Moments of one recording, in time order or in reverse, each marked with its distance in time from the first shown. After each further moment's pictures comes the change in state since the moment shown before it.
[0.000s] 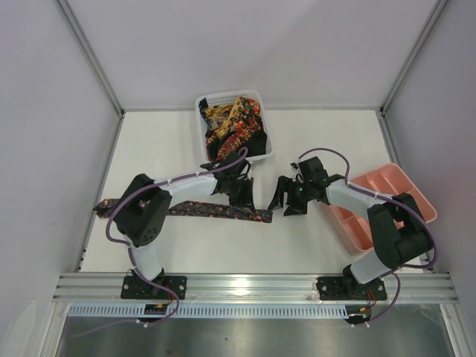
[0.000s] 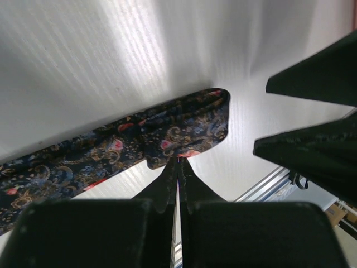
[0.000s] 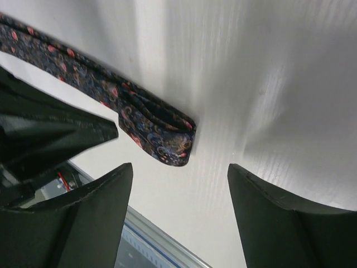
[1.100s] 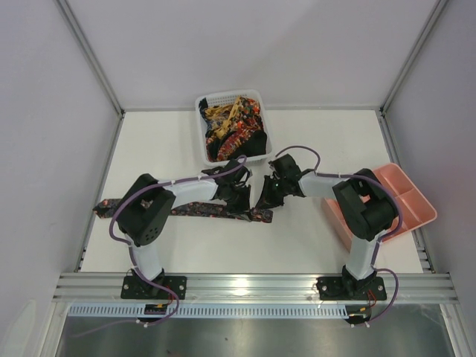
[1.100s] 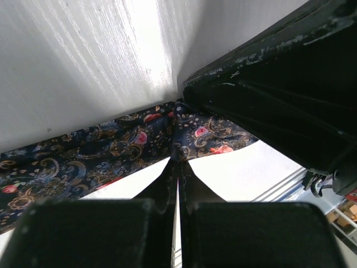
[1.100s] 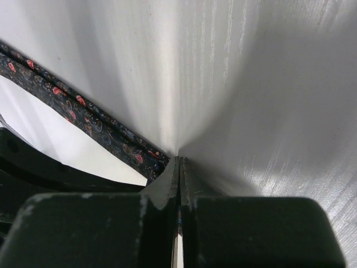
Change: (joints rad) left arm -0.012 0.027 -0.077 0.032 -0.024 -0.050; right arm 0.129 0.313 0.168 0.155 0.032 0.123
